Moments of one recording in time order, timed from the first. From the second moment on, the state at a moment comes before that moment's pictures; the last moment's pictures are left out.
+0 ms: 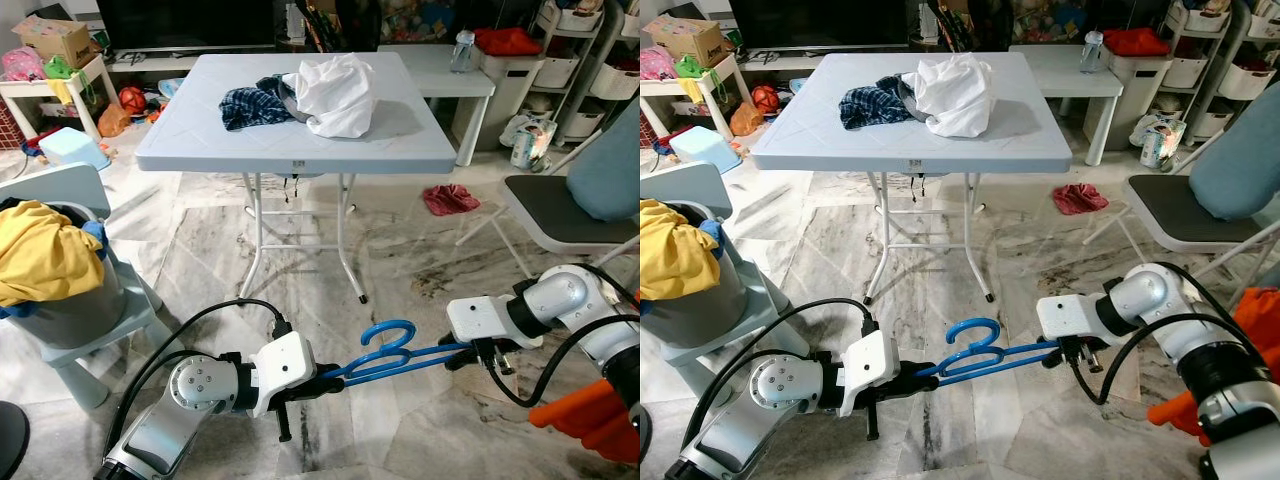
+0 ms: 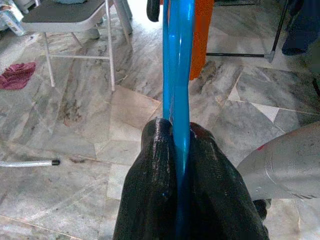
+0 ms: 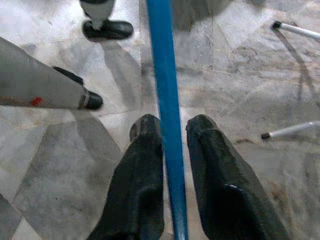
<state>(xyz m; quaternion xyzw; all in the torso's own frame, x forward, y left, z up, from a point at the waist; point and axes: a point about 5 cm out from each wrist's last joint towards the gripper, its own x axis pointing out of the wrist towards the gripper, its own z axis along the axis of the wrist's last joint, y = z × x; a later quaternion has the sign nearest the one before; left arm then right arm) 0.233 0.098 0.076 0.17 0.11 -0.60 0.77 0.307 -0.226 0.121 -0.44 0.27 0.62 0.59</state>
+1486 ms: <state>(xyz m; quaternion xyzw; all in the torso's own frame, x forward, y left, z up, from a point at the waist) 0.237 0.107 0.077 0.20 0.09 -0.56 0.80 0.330 -0.257 0.103 -0.54 0.30 0.43 0.66</state>
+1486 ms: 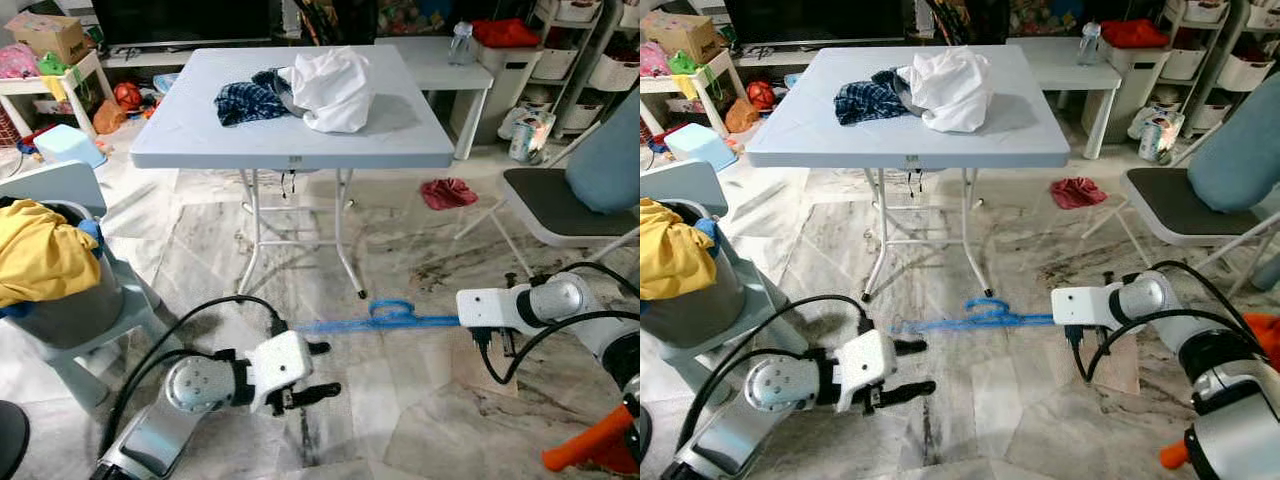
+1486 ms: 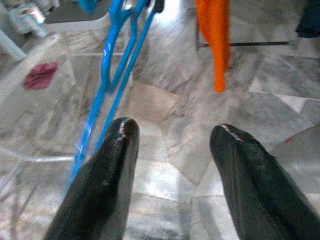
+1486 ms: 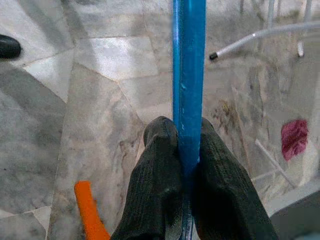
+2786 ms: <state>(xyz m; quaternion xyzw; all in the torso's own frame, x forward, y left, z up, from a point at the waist) 0.281 0.152 0.111 0.00 0.00 -0.10 1.00 0.283 -0.220 0.075 0.01 0.20 -0.09 0.97</state>
